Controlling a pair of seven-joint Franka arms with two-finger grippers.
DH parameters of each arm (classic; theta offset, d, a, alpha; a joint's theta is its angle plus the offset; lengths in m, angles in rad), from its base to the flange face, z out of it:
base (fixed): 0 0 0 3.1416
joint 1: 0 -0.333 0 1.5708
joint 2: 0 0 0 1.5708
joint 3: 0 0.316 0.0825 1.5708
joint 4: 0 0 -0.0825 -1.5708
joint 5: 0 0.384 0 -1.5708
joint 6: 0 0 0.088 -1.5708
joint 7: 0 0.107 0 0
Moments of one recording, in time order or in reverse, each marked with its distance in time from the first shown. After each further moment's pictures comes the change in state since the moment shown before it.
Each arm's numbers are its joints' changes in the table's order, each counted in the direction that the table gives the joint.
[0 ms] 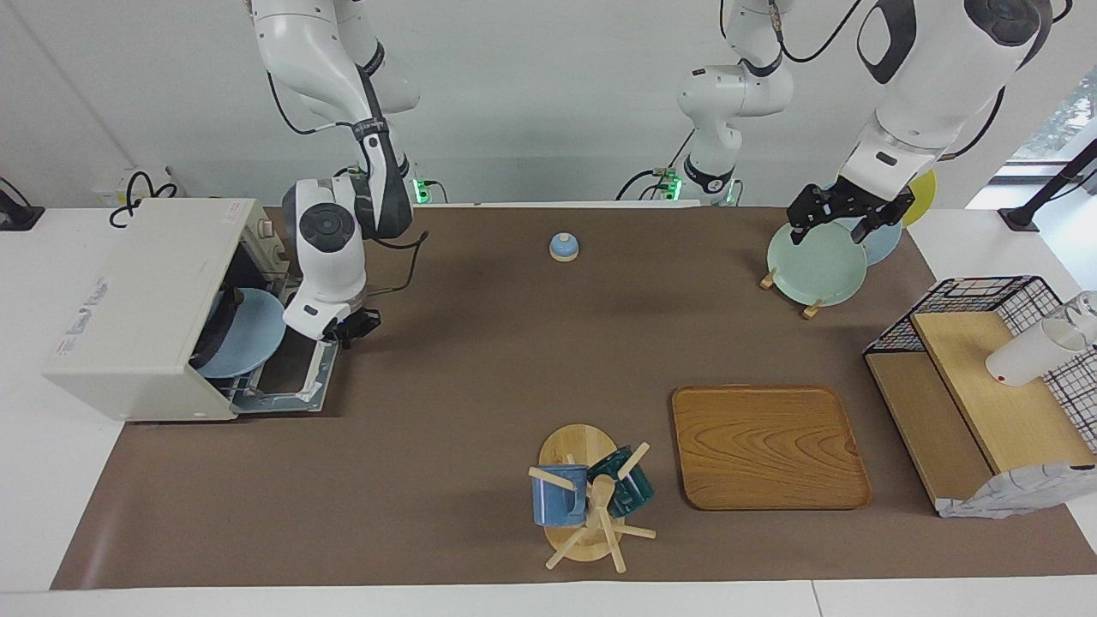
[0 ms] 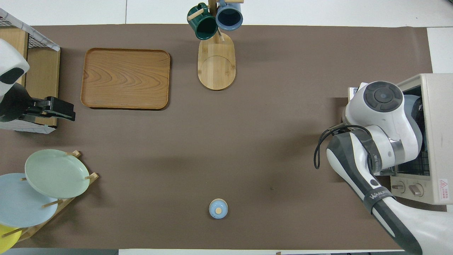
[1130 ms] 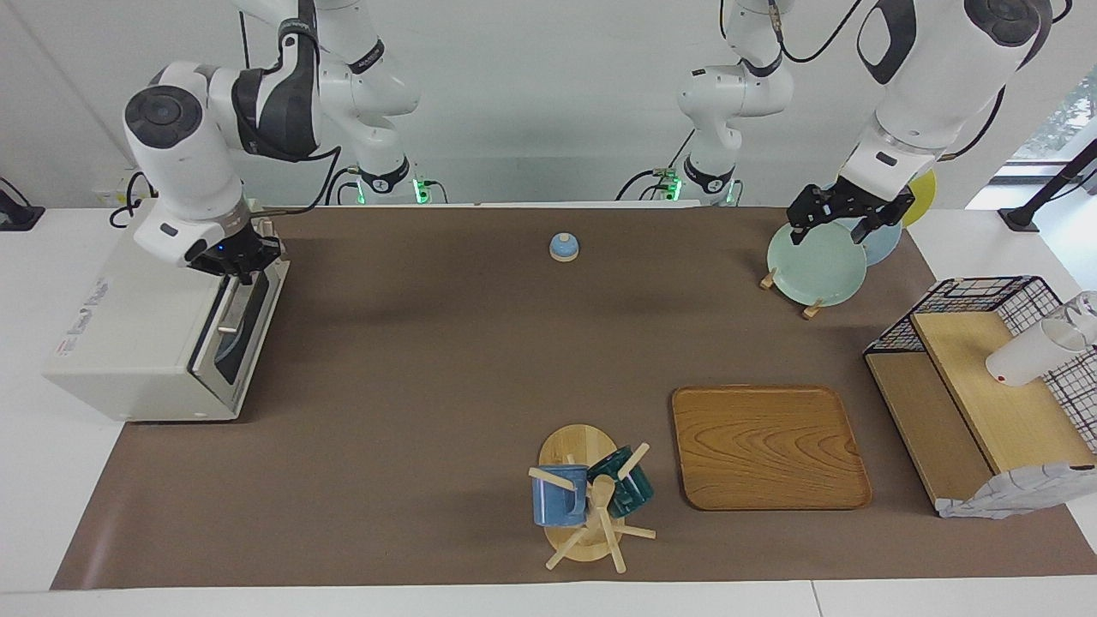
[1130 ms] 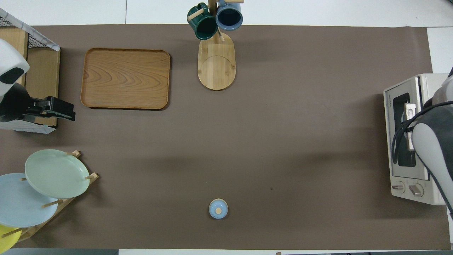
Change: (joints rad) left arm 0.000 0.000 0.000 0.000 0.000 0.000 0.000; right arm 0.143 -0.155 -0.023 0.256 0.073 0.419 -0.233
